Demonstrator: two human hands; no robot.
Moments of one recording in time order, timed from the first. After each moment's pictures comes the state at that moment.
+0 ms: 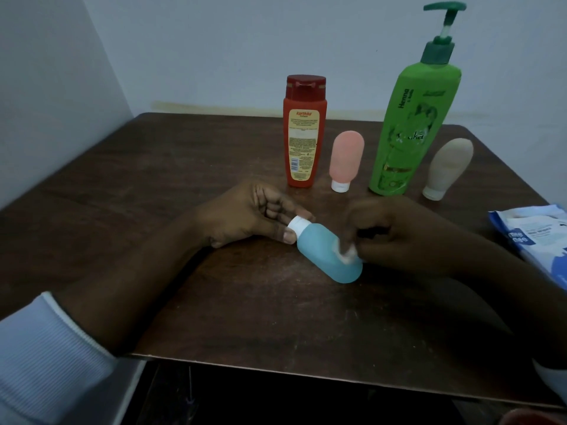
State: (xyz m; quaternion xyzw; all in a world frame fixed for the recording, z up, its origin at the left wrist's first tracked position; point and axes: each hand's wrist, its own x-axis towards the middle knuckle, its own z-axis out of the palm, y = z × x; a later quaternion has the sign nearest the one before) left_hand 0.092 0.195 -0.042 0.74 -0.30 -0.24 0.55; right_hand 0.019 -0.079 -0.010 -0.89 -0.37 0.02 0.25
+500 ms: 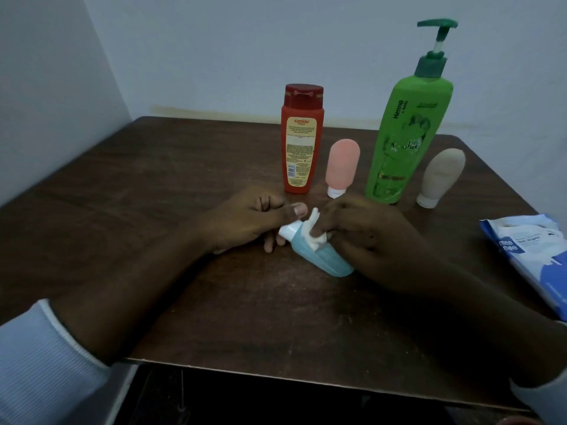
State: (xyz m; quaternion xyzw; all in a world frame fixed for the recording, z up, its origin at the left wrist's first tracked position) left_hand 0.082 0.183 -0.036 0.80 -0.27 -0.18 0.51; right_hand 0.009 -0.055 -0.023 -0.89 -0.35 -0.15 0.25
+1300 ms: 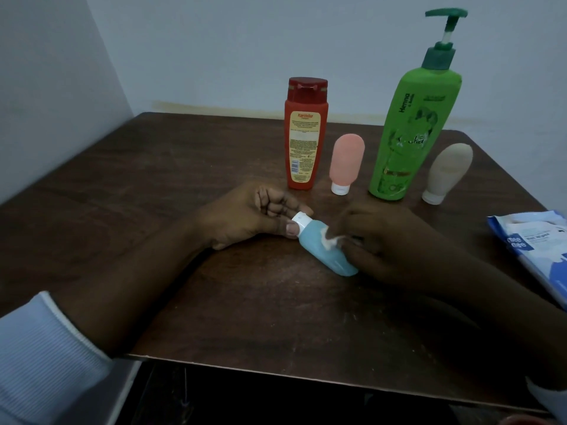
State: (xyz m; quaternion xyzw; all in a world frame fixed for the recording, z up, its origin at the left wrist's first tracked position) left_hand 0.088 0.190 -0.041 0.75 -0.26 -0.23 0.57; right_hand 0.011 -0.068 -0.022 -0.91 -0.36 -0.11 0.16
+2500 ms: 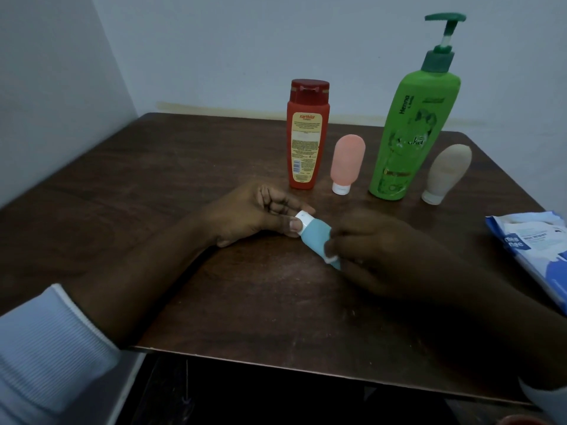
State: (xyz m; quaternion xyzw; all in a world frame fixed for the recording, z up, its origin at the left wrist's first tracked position) left_hand 0.090 0.189 -0.040 0.75 -0.25 -0.23 0.57; right_hand 0.001 -0.064 -0.026 -0.89 -0.43 -0.12 0.08
